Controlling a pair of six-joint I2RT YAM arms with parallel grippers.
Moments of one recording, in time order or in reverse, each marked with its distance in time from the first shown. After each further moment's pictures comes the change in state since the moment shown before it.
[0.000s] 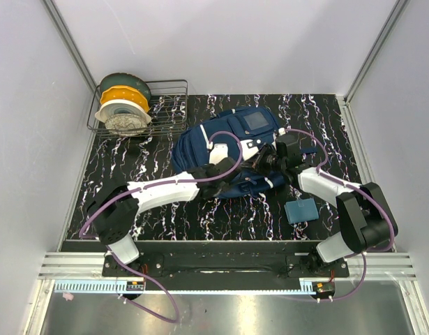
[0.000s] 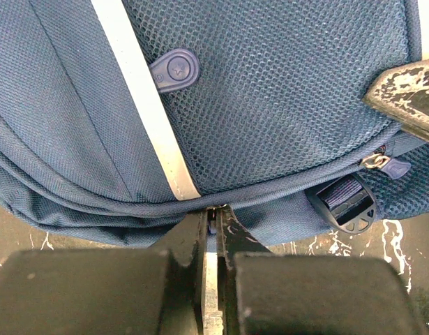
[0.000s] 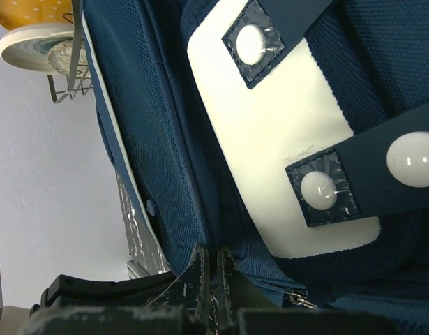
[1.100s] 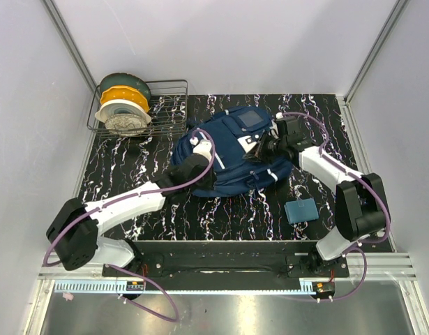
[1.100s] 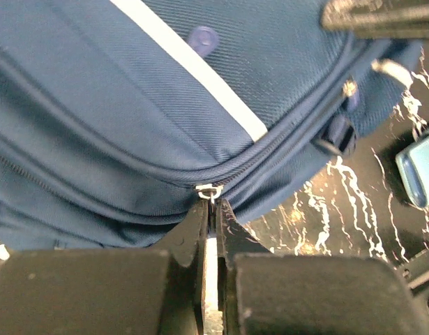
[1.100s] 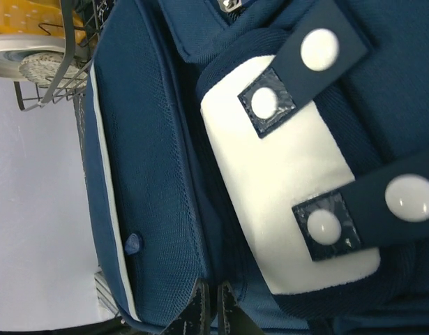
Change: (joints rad) left arm 0.122 -0.346 -0.279 0.258 0.272 0.278; right arm -0.062 0.090 0.280 -0.359 -0.061 -0.203
